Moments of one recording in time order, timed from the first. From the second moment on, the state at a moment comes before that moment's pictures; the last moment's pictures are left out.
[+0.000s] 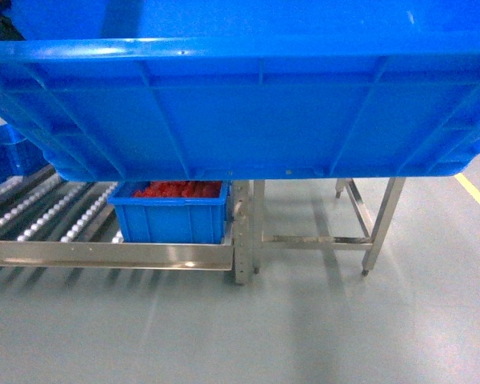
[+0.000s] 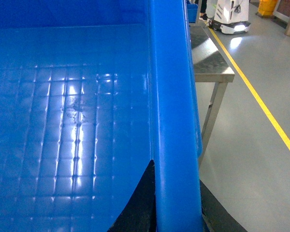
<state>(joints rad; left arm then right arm) -0.18 1.40 0.84 0.41 -0.18 -0.10 0.23 1.40 0.91 0.34 0.23 0.06</state>
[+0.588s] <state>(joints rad) -0.18 1.40 0.84 0.40 -0.19 -0.10 0.23 1.40 0.91 0.34 0.23 0.06</state>
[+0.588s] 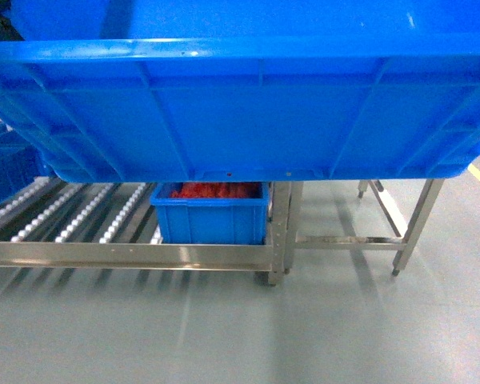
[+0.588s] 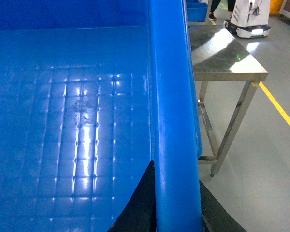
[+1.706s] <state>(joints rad) -0.18 1.40 0.84 0.40 -0.19 -0.10 0.23 1.40 0.91 0.34 0.23 0.06</state>
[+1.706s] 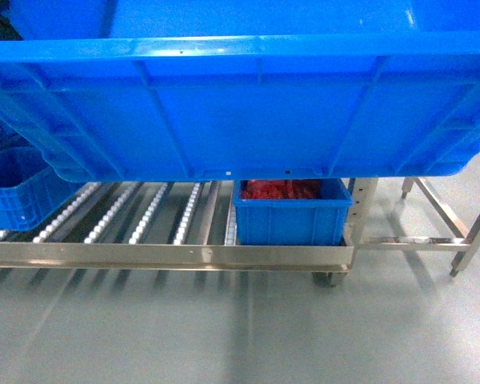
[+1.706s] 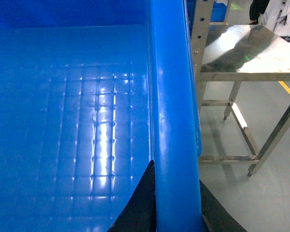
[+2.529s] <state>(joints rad) -0.18 1.40 0.84 0.40 -0.19 -0.10 0.23 1.40 0.91 0.34 0.23 0.06</state>
